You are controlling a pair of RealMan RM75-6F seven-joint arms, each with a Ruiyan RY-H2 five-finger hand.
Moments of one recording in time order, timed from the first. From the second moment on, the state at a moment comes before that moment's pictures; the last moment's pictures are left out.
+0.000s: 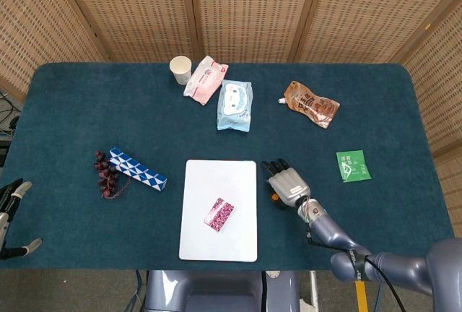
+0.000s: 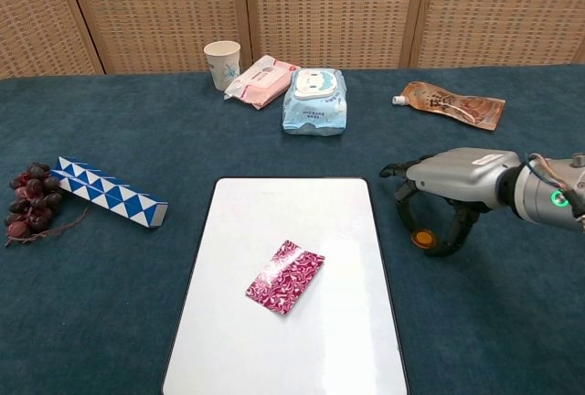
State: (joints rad) left arm -0.04 -0.83 0.05 -1.97 1.45 1.39 0.06; right arm 0.83 -1.54 0.03 -1.44 -0.97 0.81 -0.48
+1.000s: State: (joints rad) left arm -0.04 -0.83 0.05 -1.97 1.44 1.38 0.06; right arm 0.82 -1.52 0.05 -1.46 -1.04 0.80 -0.42
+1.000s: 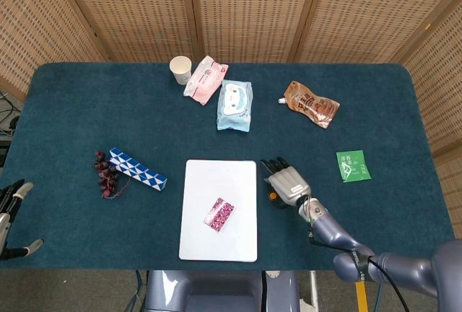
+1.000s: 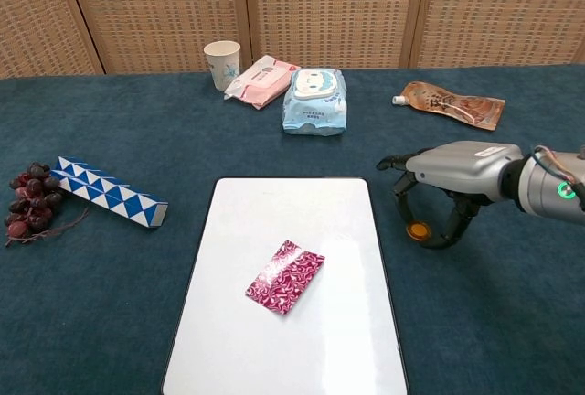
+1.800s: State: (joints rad) left arm -0.04 -0.82 0.05 -1.97 1.45 1.38 0.03; right arm 1.03 -1.53 0.12 -1.74 -0.87 0.81 -0.74
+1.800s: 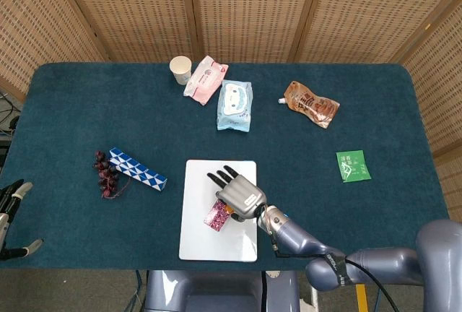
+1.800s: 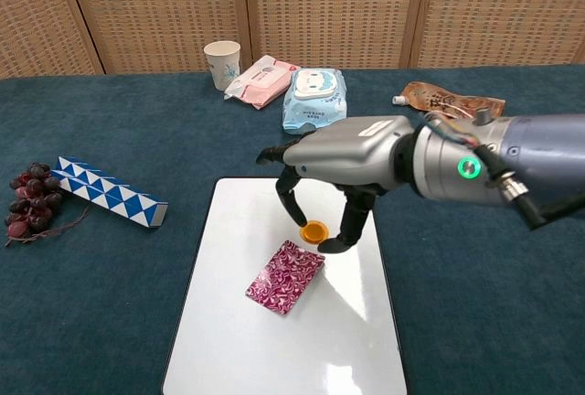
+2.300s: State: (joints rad) left arm -0.04 -0.81 0.05 -1.96 1.45 1.36 0.01; right arm 1.13 -1.72 0.09 -1.63 -0.62 0.94 -0.93
